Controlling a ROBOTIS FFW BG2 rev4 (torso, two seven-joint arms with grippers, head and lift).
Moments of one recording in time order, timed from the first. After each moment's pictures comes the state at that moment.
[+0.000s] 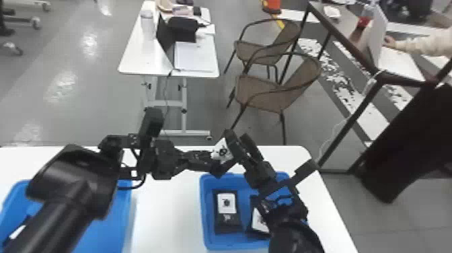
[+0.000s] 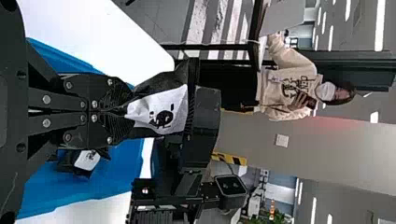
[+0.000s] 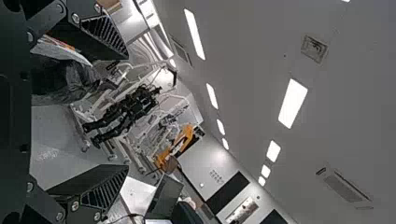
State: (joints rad) left arm -0.43 0.06 -0.33 -1.05 -0.03 0.07 -1.10; right arm -0.09 0.00 -0.02 -1.12 -0.74 -0.18 0.78
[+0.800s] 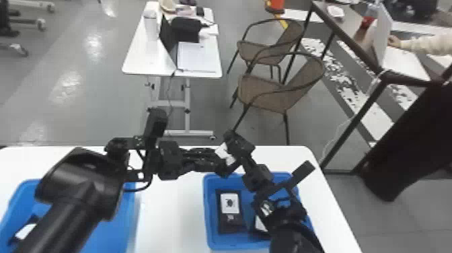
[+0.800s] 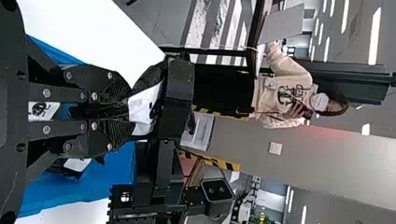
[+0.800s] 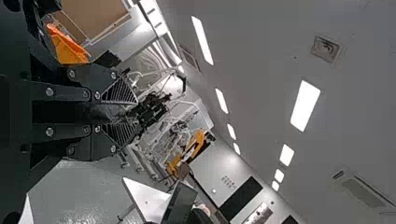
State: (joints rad) left arm -0.42 0.05 -0.33 -1.04 0.01 0.09 -1.06; right arm -0.09 0.00 0.00 -1.10 -0.75 -0.15 0.79
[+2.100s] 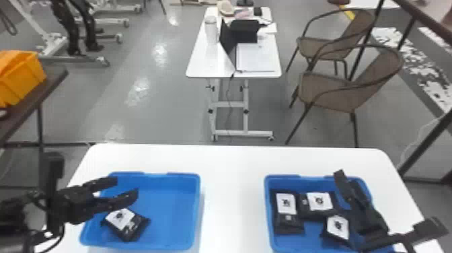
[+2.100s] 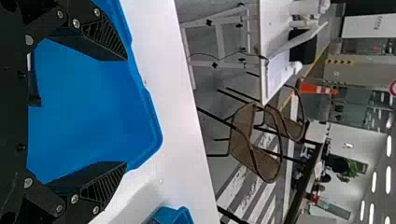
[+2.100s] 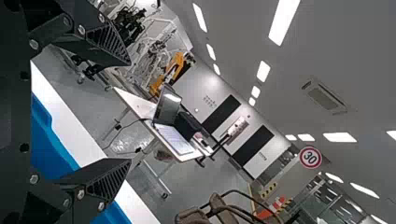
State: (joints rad) left arm 0.10 0.21 0.40 -1.65 -0.13 0.54 -1.03; right arm -0.03 0.00 -0.24 -0.93 -0.76 -0.23 0.76
